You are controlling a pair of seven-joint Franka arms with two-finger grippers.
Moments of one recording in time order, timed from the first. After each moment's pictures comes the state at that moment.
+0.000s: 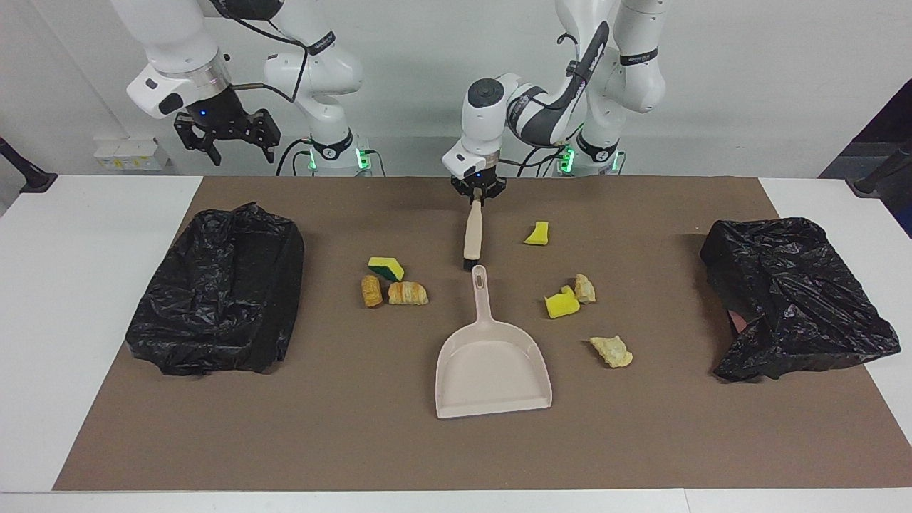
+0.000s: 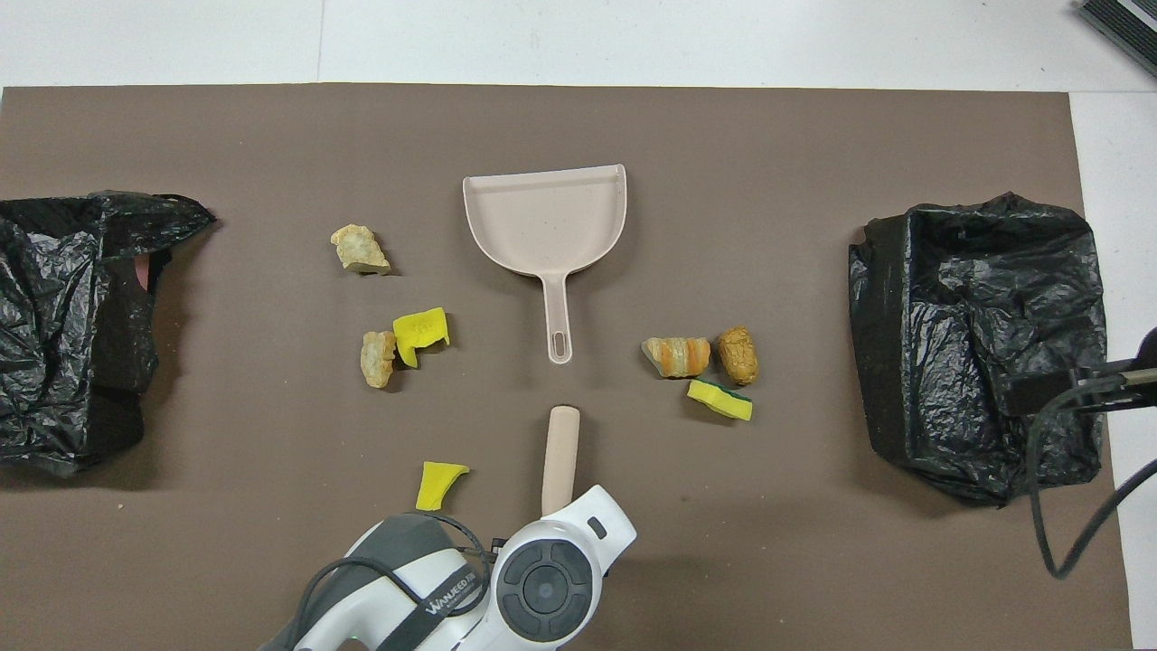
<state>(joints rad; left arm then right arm) -0.96 -0.03 0.02 -2.33 -0.10 2.19 -0.69 0.02 -0.19 -0.04 -1.77 -0.02 1.49 -0.08</state>
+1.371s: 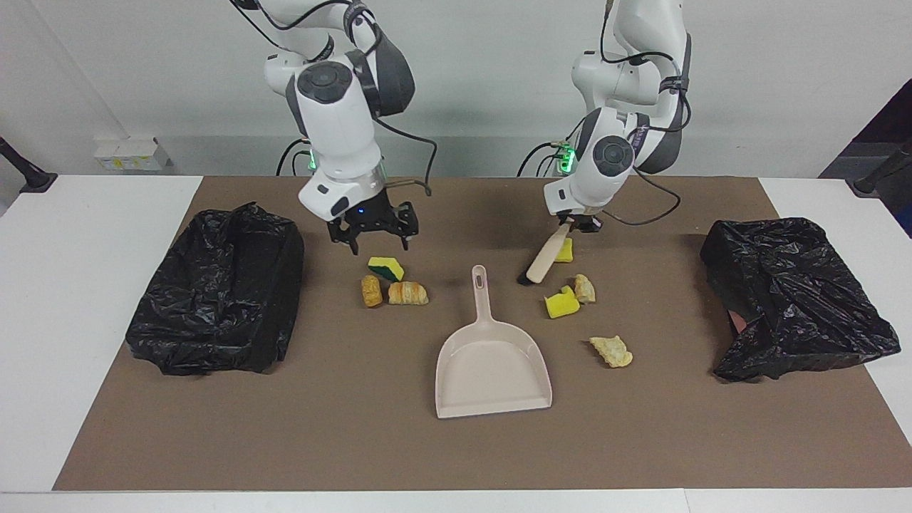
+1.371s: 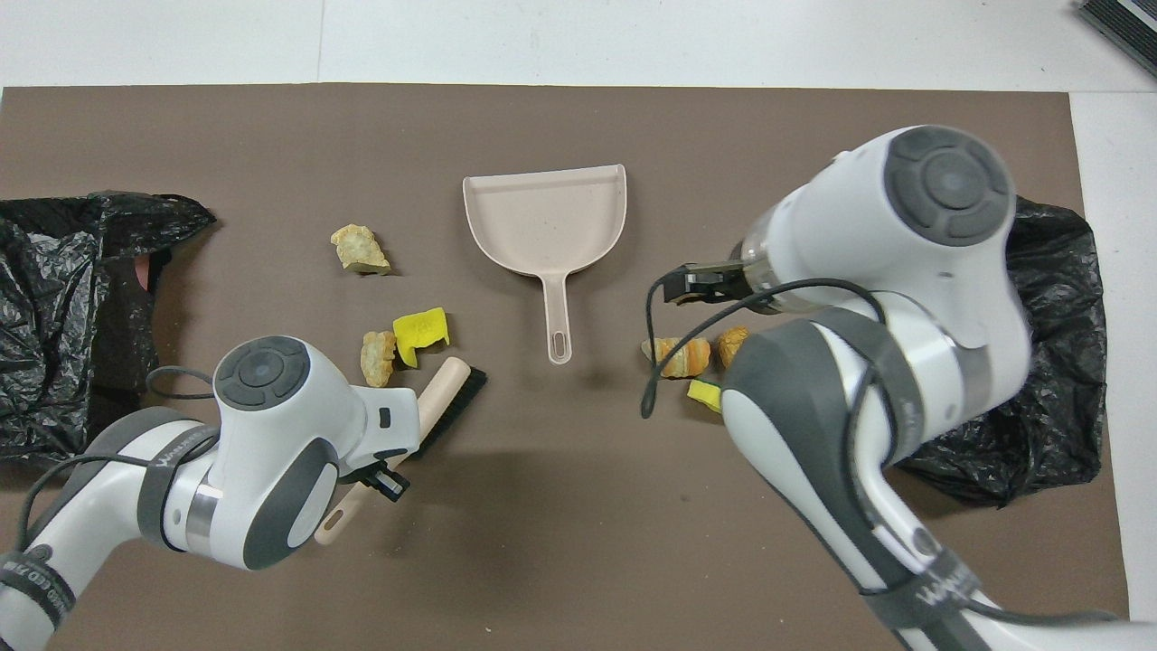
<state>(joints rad) -0.44 -0.03 0.04 -2.33 -0.10 2.03 0.33 0.04 0.23 0.38 -1.67 0.00 1.96 0.38</state>
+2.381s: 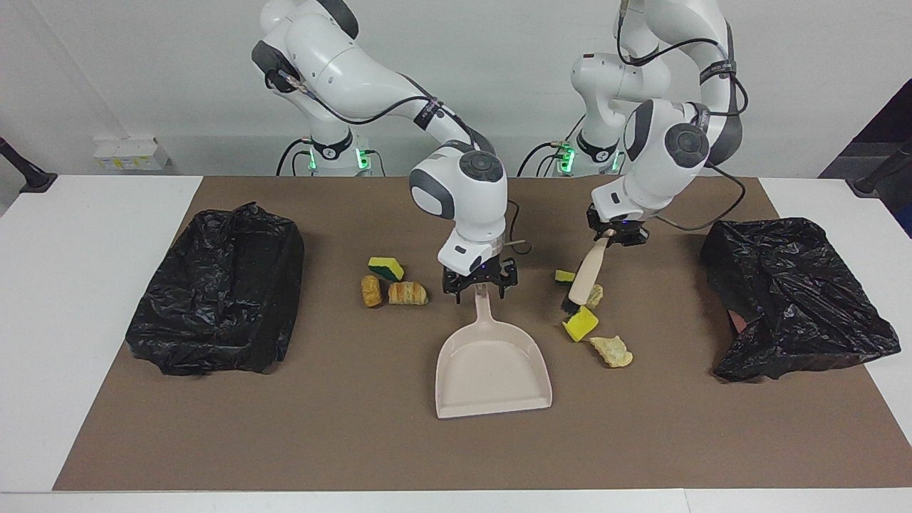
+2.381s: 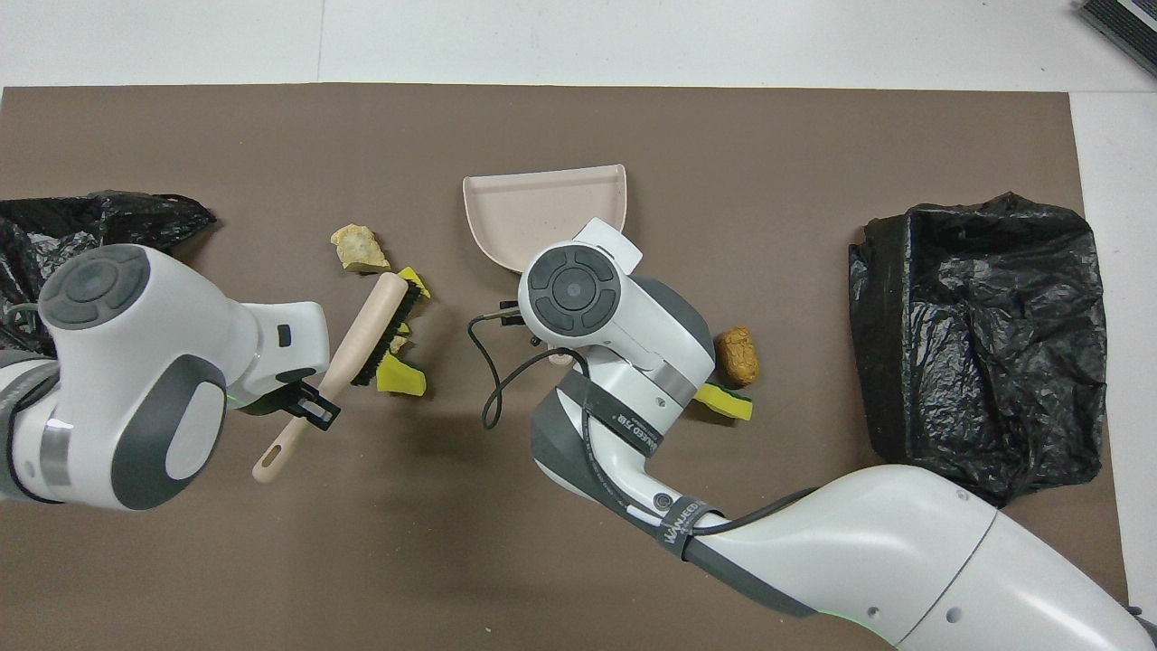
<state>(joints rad) -0.28 -0.05 0.04 -2.13 -0.10 1.91 0.38 0.11 0.63 0.63 -1.53 -0.50 2.15 0.78</state>
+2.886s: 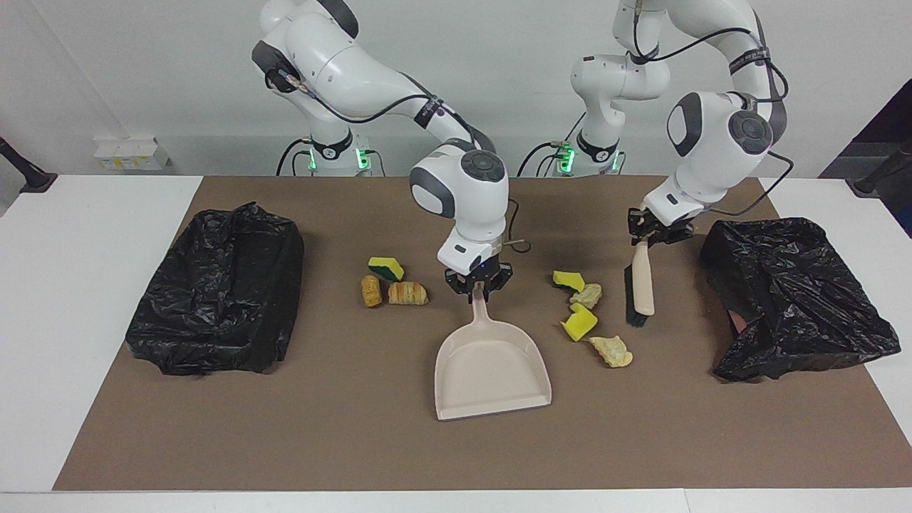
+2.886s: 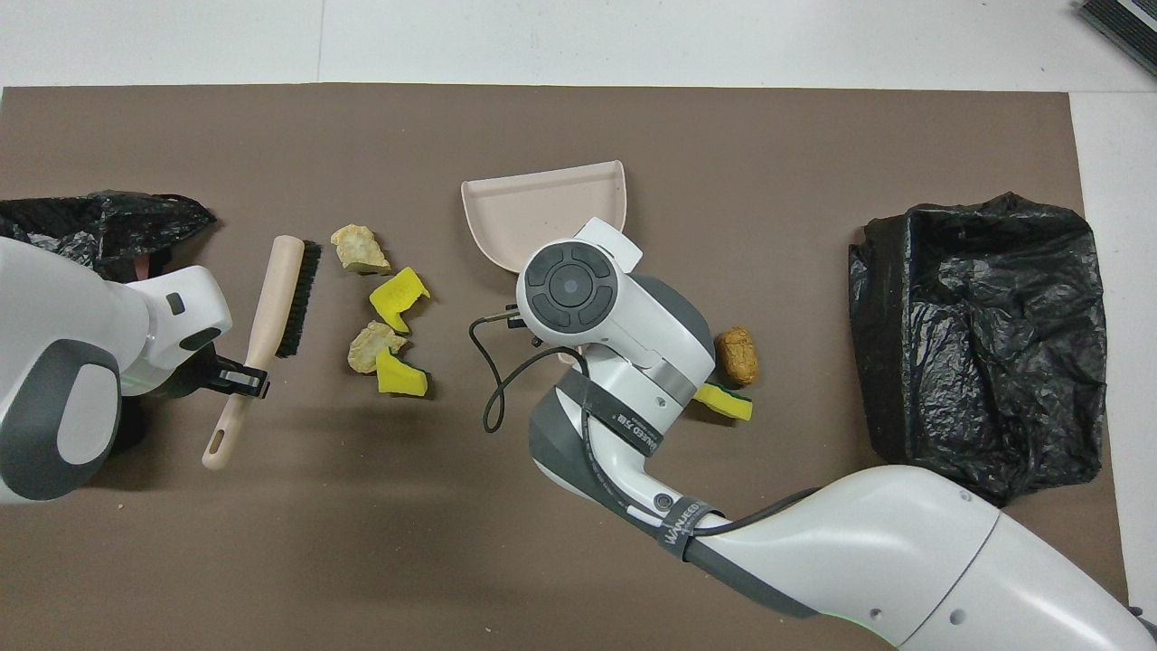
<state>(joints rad) -0.14 -0.05 0.05 -2.13 -0.10 1.97 0.25 0.10 0.63 0.64 -1.52 -0.50 2.11 0.73</state>
